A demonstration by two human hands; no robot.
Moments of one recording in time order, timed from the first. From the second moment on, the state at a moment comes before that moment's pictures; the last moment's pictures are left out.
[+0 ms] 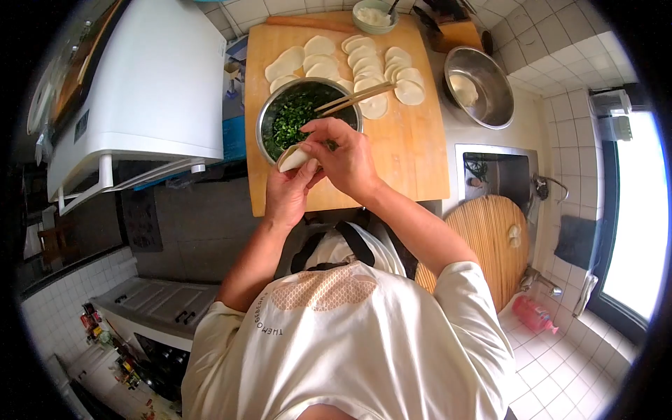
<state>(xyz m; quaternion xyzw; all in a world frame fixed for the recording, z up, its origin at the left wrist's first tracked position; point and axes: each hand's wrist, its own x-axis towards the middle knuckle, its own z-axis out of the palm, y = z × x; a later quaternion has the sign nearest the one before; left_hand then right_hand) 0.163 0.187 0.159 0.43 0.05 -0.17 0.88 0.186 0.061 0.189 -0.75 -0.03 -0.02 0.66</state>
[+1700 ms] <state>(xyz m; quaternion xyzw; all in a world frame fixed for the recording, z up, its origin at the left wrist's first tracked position) 0.167 0.207 0.220 0.68 -0.21 -0.08 0.70 0.169 0.052 0.225 -0.66 -0.23 0.07 0.71</state>
